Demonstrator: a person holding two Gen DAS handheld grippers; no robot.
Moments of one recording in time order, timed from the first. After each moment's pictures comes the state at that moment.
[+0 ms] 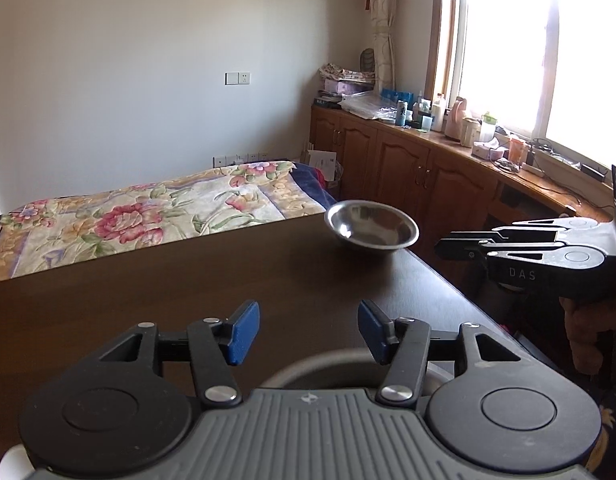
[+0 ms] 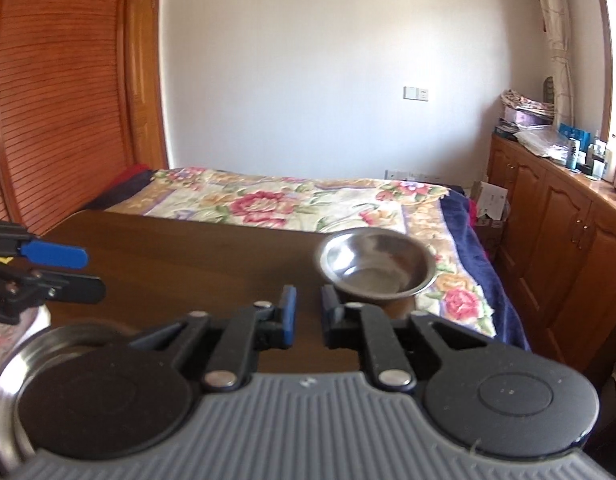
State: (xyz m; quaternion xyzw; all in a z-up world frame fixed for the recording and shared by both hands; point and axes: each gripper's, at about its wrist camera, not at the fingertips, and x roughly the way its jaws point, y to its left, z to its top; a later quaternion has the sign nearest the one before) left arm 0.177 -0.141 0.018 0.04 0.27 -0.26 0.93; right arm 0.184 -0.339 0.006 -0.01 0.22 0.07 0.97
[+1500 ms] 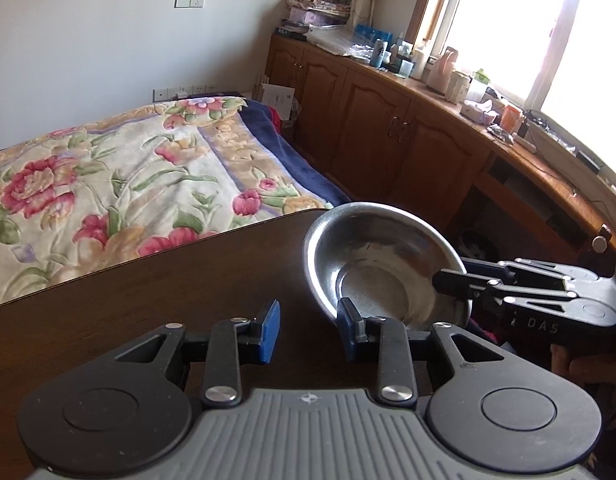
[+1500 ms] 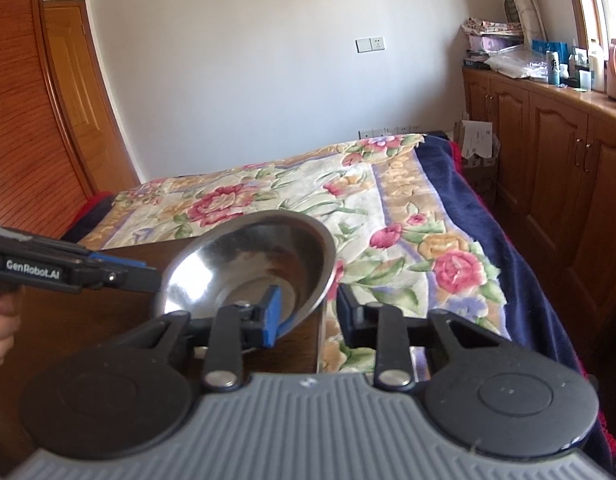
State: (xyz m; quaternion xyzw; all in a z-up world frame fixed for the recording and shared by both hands) left arm 0.369 -0.241 -0.023 0.02 0.38 -0.33 0.86; right arm 0.278 -0.428 -0.046 0.11 0.27 0.06 0.96
